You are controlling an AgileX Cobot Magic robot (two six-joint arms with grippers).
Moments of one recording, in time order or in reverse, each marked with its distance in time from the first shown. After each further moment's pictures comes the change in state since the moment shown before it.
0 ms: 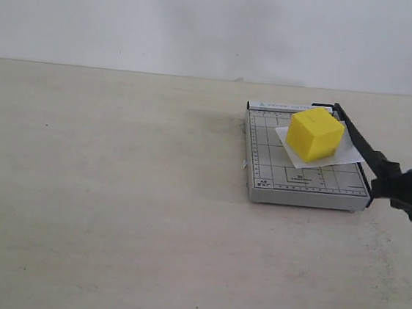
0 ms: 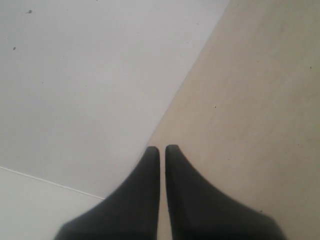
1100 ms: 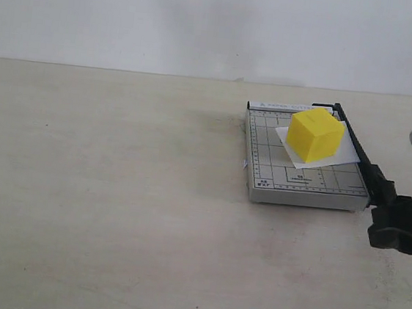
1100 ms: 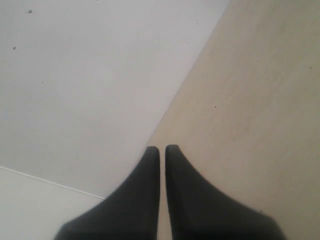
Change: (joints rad) left arm 0.000 0.000 0.000 0.000 0.000 0.000; right arm 0.020 -0.196 0.028 -0.053 0.317 0.125
